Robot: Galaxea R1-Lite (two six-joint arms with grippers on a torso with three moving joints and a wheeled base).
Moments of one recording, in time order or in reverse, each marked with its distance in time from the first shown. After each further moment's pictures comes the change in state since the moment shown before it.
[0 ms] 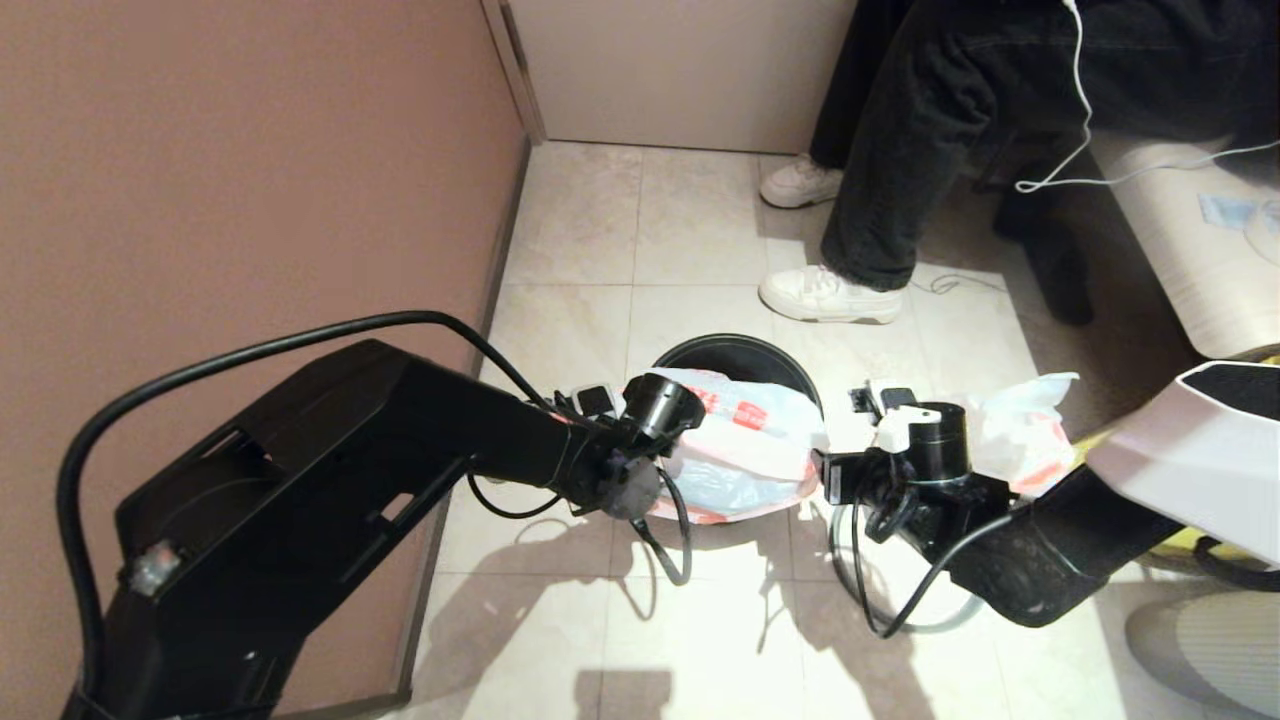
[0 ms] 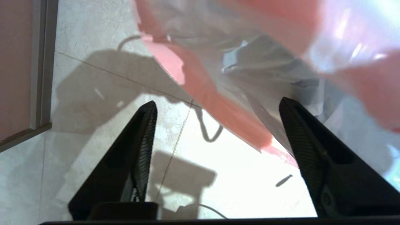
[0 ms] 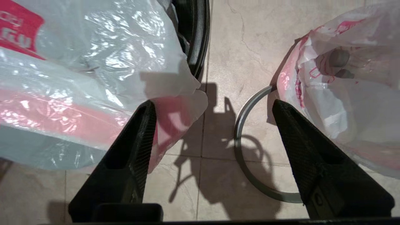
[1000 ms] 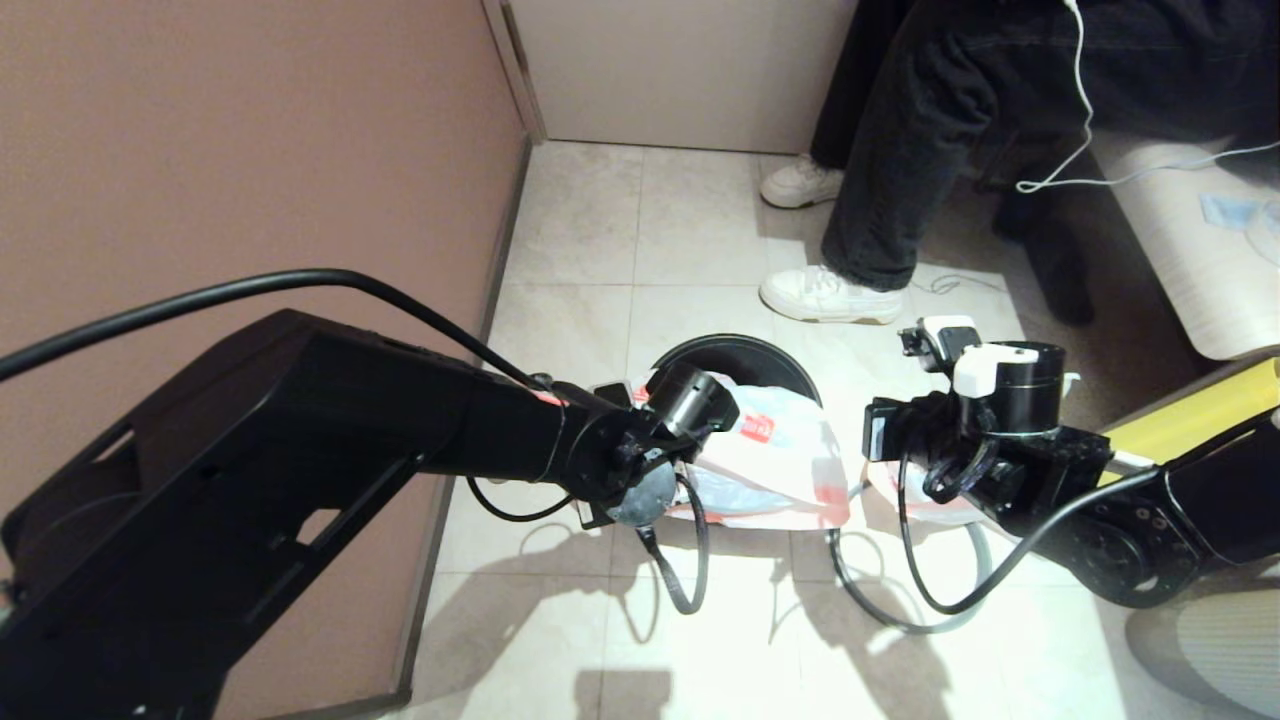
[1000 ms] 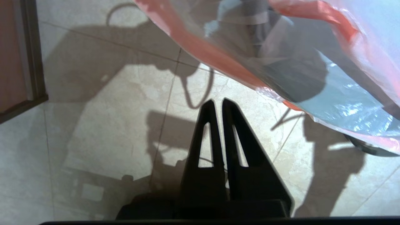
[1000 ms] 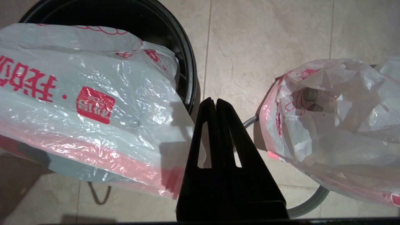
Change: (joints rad) left arm -0.101 -0.113 0.006 0.204 -0.071 -0.065; right arm -0.026 -0.220 0.025 0.082 0.028 -0.041
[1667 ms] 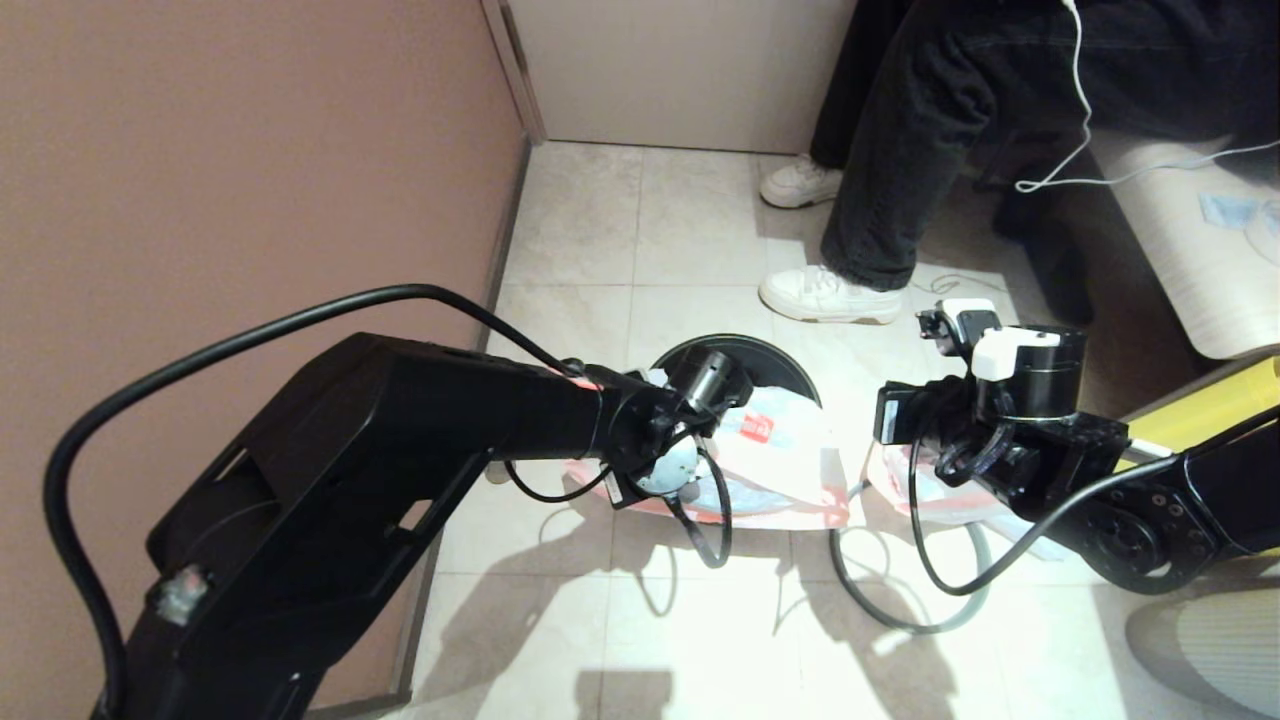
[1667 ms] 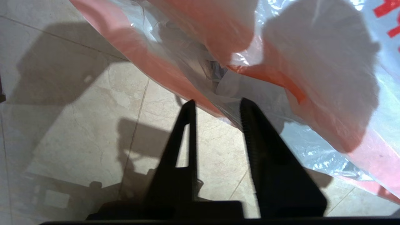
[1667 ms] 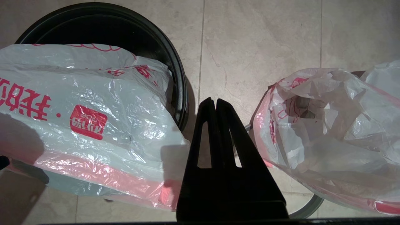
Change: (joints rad) left arm 0.023 0.144 -0.266 0.088 -0.049 -0.052; right arm -0.025 -0.013 -0.019 -0.001 0.001 0.001
